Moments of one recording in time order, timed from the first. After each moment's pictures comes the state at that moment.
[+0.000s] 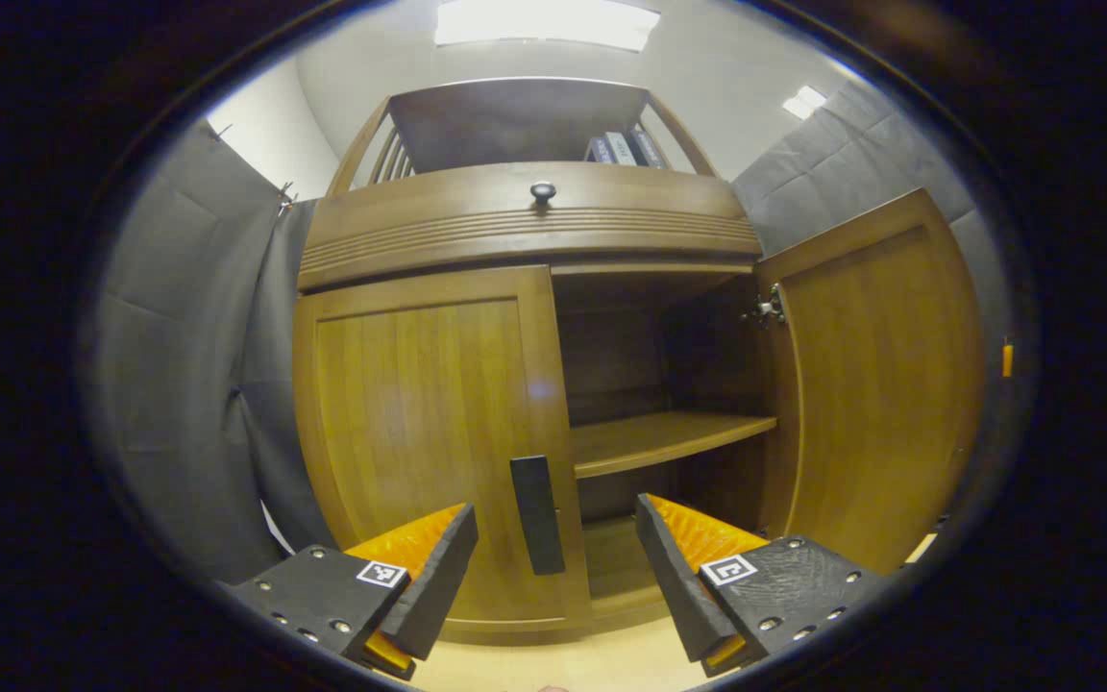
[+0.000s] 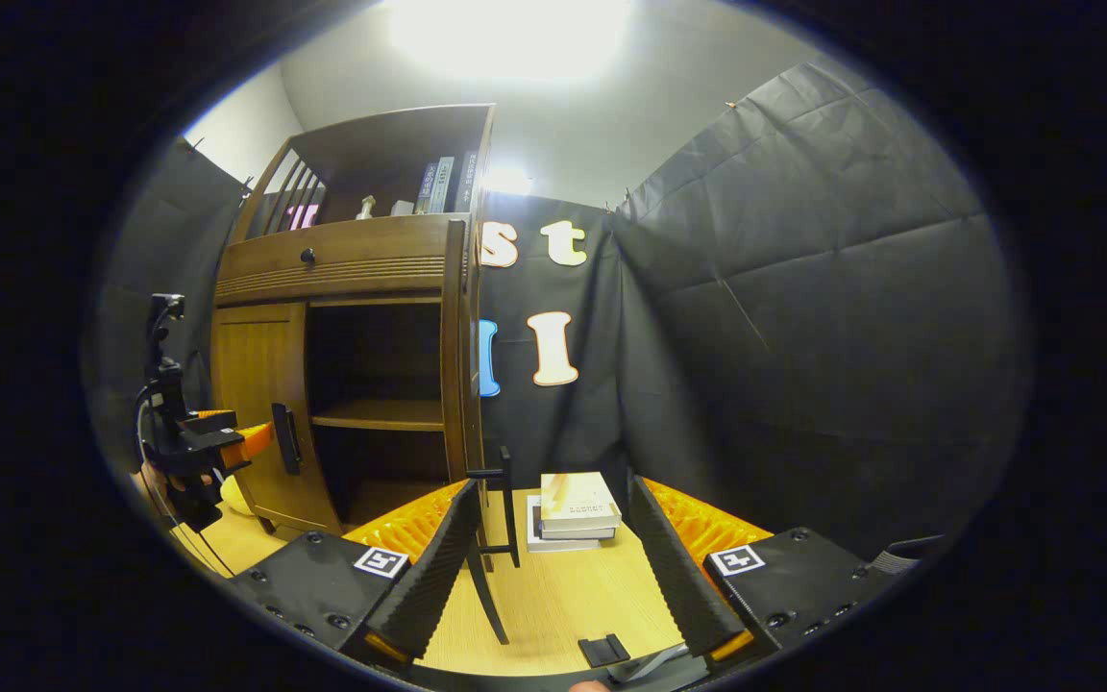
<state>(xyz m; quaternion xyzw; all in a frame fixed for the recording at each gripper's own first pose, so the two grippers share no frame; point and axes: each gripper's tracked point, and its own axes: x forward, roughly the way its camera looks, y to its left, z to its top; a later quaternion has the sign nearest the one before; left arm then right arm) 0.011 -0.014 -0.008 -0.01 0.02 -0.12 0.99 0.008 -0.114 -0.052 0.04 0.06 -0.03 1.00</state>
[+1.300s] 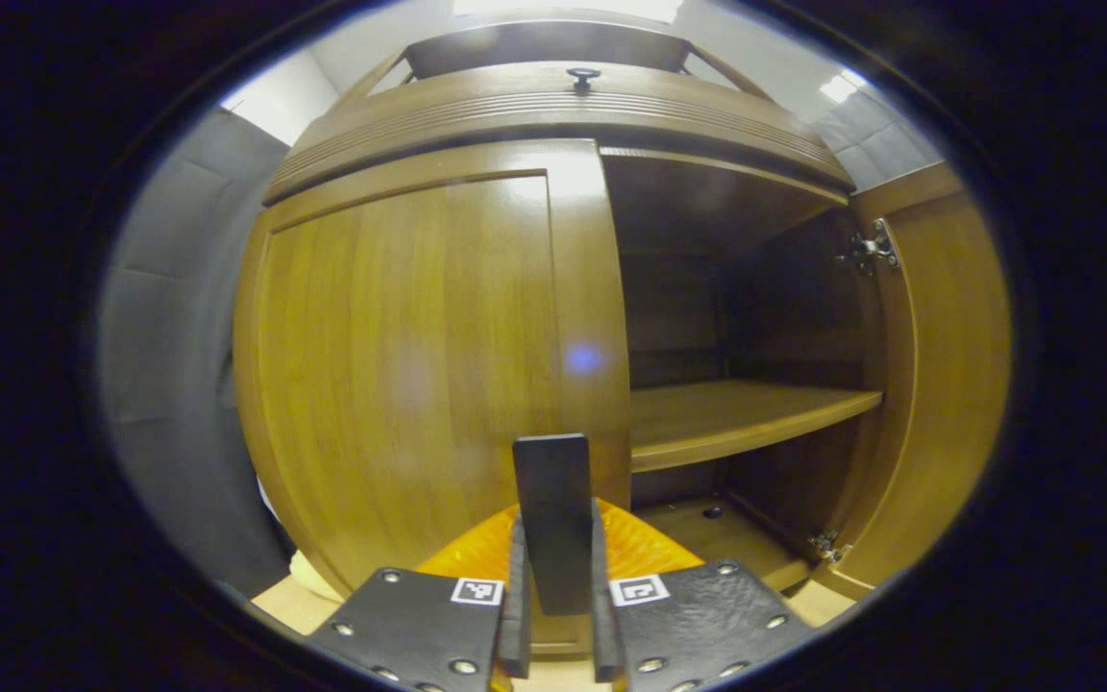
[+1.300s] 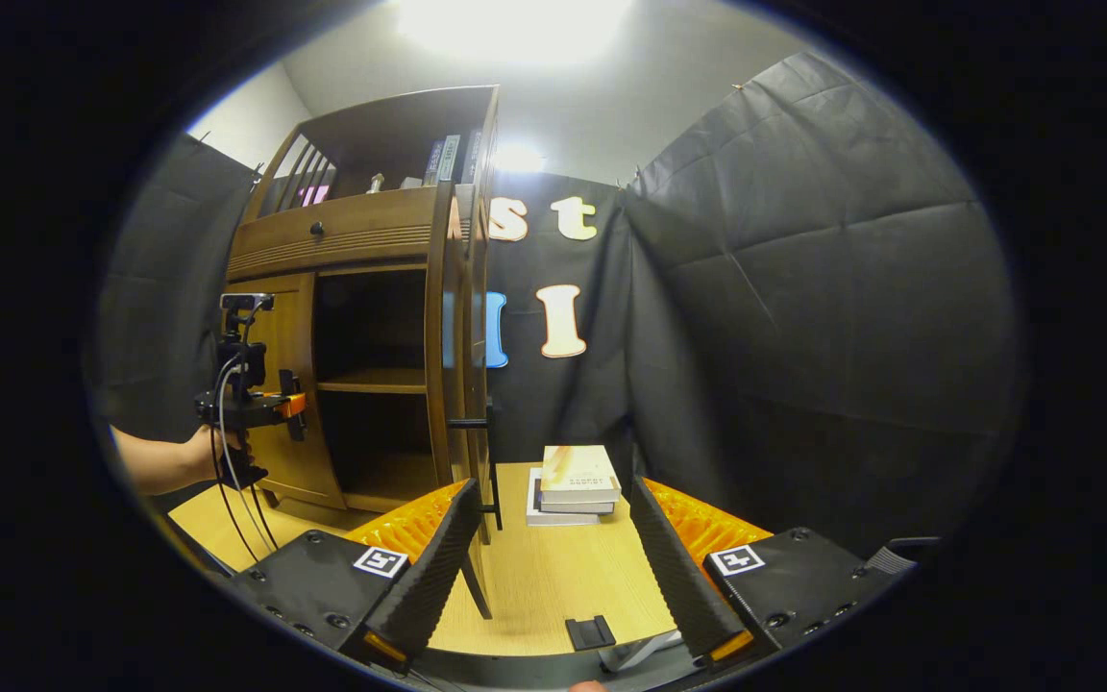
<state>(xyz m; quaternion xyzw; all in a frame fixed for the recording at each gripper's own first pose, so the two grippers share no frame) 0.007 -0.007 -0.031 -0.02 0.09 -0.07 0.99 0.000 -0.131 -0.088 0.03 0.10 0.00 0.99</state>
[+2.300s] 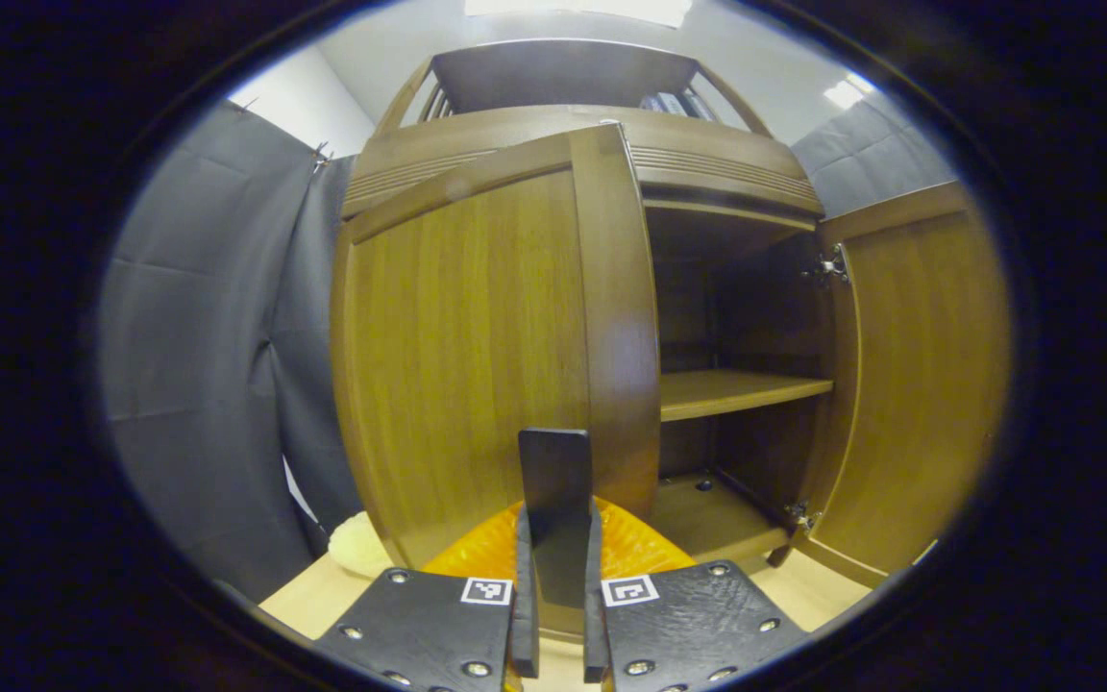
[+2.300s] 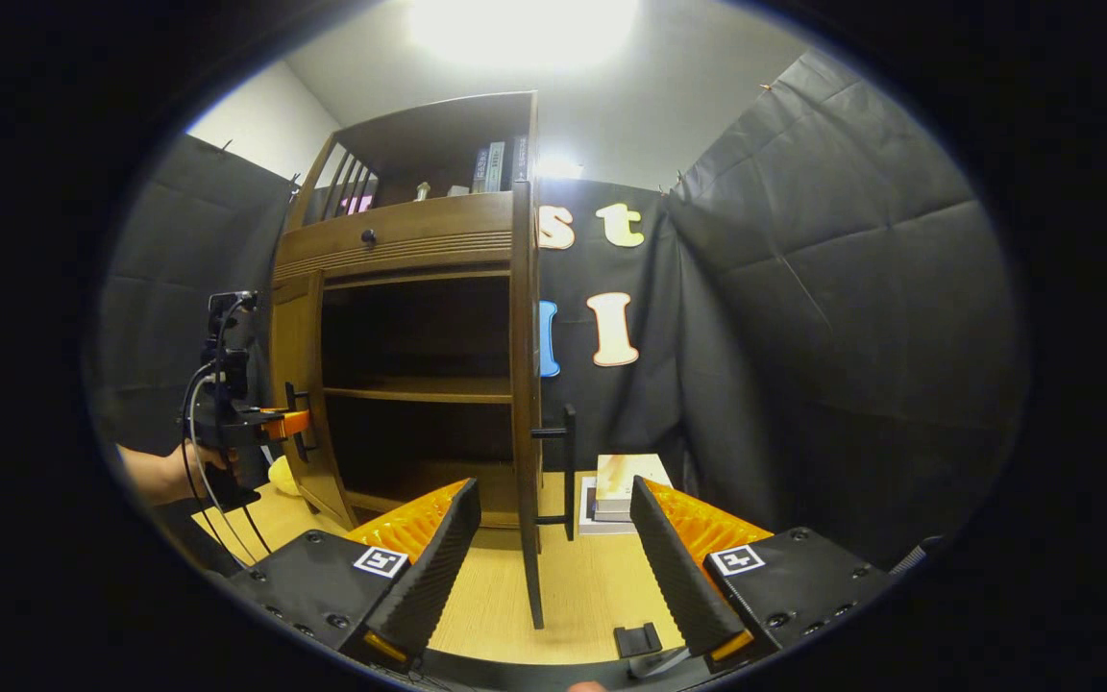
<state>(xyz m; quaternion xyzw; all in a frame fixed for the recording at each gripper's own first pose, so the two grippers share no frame) -0.003 -0.009 -0.024 -0.03 0.09 -0.07 0.99 -0.003 -0.078 -0.081 0.04 0.08 0.07 0.99</state>
